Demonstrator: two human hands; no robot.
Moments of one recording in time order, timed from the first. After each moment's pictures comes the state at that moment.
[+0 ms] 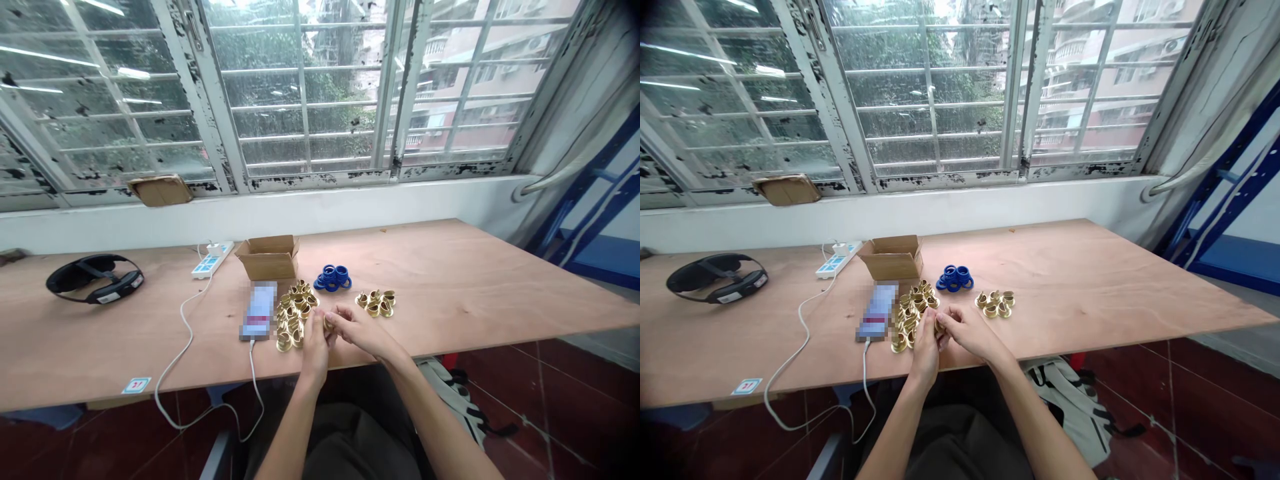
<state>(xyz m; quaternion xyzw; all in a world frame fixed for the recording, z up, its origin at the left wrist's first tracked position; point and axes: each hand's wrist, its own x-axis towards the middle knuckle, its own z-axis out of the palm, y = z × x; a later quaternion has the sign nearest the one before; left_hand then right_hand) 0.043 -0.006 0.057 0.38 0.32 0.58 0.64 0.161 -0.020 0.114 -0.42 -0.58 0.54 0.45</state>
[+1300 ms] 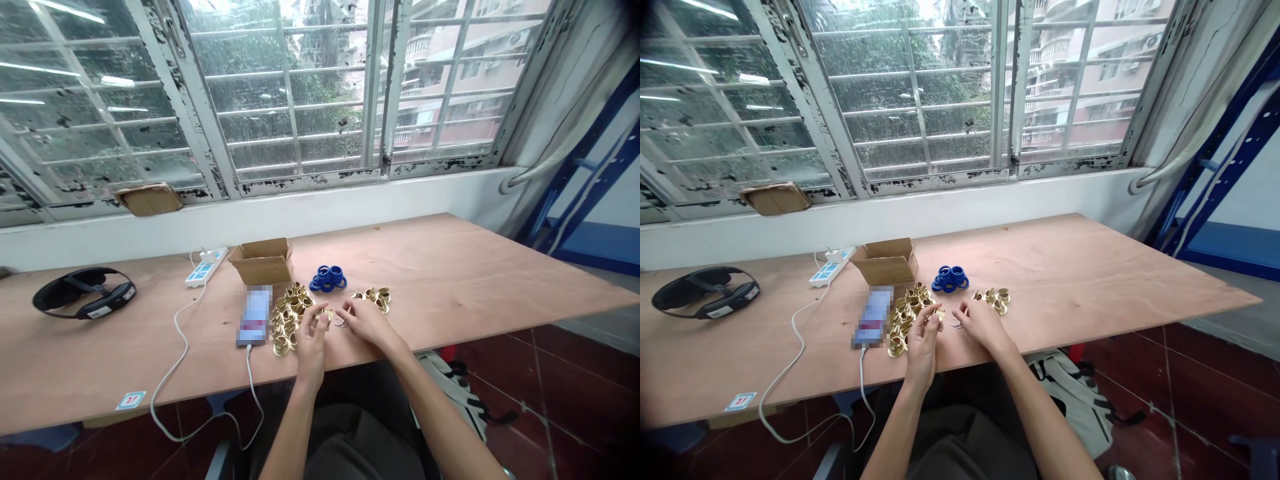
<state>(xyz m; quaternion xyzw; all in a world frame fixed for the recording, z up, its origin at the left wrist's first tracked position) 0.035 -0.008 0.067 0.52 0.35 0.59 0.51 0.199 0.002 0.085 -0.64 -0.68 0.18 0.31</state>
